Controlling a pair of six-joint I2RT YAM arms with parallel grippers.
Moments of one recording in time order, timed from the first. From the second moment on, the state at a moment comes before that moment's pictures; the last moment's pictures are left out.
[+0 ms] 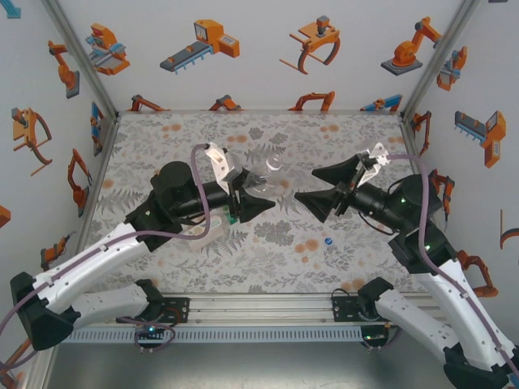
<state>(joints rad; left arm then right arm) -0.91 1.03 0.96 0.06 0.40 -0.04 0.55 0.71 1.00 -0.25 -0.47 0.23</state>
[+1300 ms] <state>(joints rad) -0.91 0.89 0.78 -0.05 0.21 -0.15 0.51 1.15 0.70 -0.76 0.09 0.49</state>
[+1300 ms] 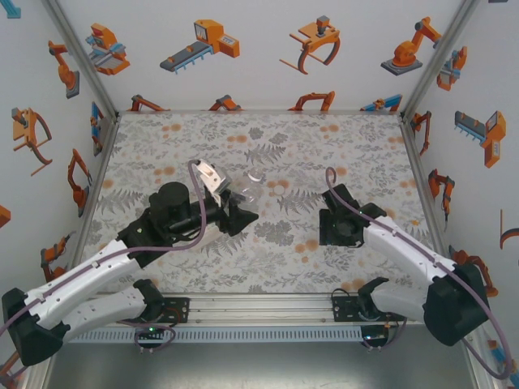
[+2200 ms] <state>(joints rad) -0.91 0.93 0.81 -0.07 0.21 -0.14 0.41 1.36 0.70 -0.59 0.03 0.43</state>
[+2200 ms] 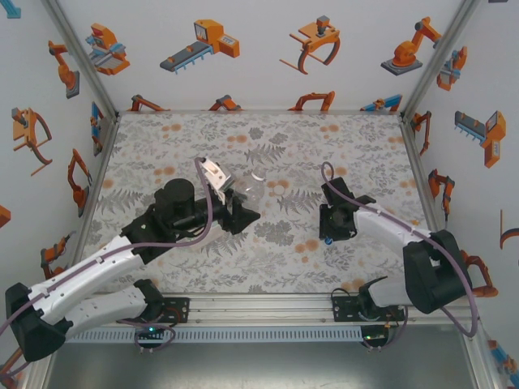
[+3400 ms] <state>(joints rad) -0.91 0.94 0.81 -0.07 0.21 -0.15 0.41 1.39 0.70 -0.60 0.00 0.43</state>
